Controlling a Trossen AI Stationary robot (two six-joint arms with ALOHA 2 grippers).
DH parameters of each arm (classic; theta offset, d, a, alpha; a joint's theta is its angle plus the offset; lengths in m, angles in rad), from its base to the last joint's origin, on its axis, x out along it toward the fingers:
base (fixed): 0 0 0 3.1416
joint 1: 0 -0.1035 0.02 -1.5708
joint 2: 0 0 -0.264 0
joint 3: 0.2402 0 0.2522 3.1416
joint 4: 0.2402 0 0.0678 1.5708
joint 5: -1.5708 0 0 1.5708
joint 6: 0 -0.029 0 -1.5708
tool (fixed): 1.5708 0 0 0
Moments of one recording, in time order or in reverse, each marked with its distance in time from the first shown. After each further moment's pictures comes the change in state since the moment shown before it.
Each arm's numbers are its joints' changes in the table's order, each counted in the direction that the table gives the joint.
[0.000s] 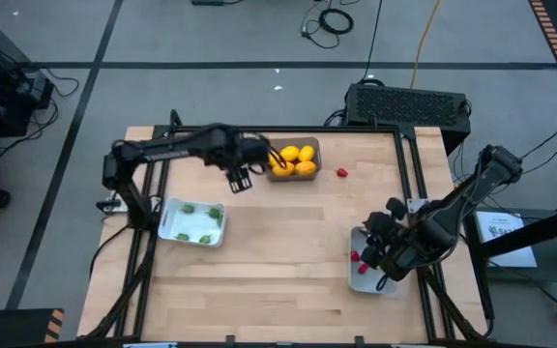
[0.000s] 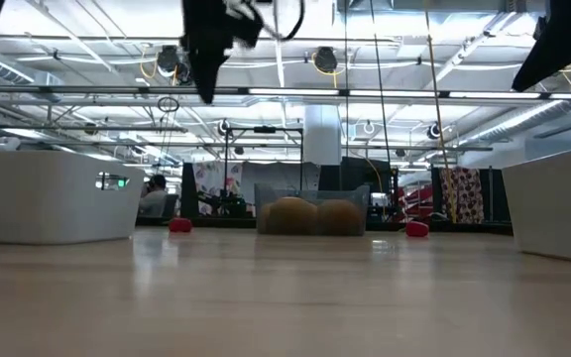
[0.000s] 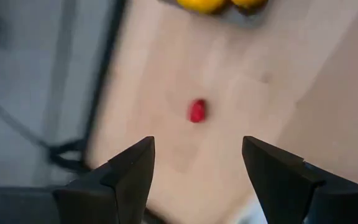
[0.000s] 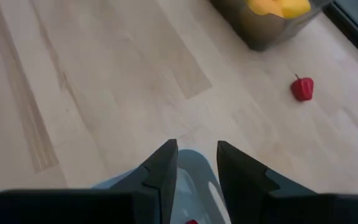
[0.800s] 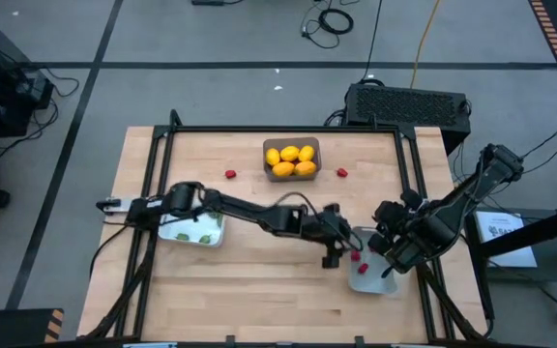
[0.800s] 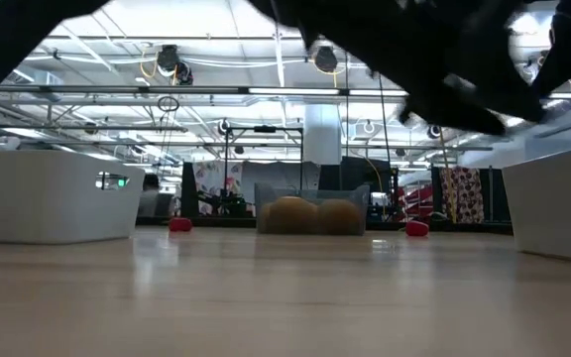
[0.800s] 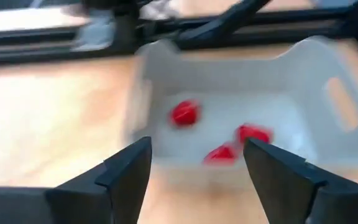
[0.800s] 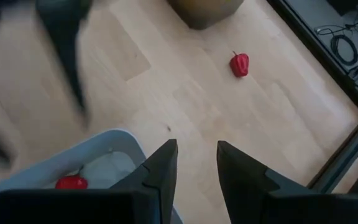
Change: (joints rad) left arm 0.325 -0.586 0.150 -1.369 -0.339 -0.187; right arm 0.000 0.026 0.000 0.272 -0.001 -0.171
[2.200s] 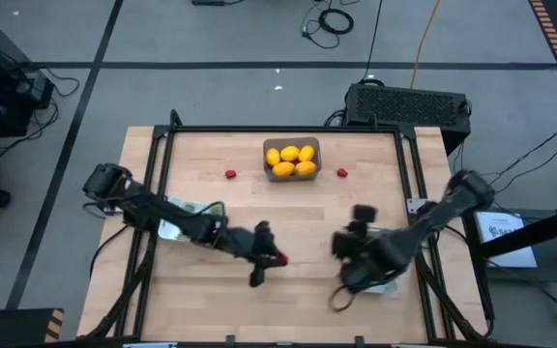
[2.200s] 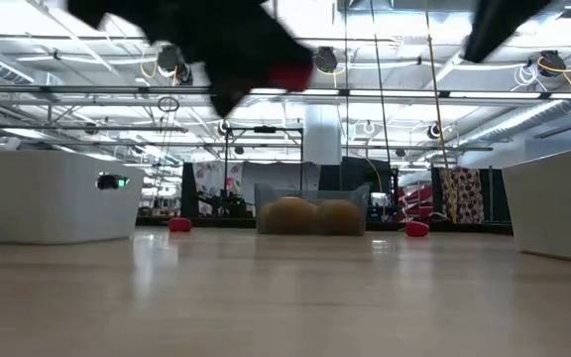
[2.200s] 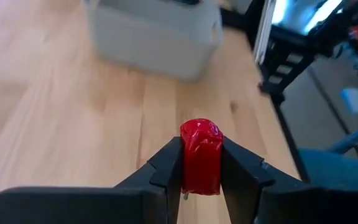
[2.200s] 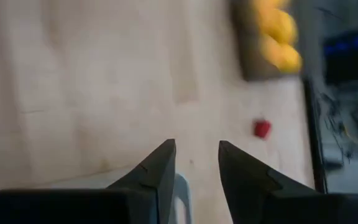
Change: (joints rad) left arm 0.198 0.672 -1.003 -0.395 0.014 0.415; right arm 0.113 -0.481 0.506 0.005 0.070 0.611
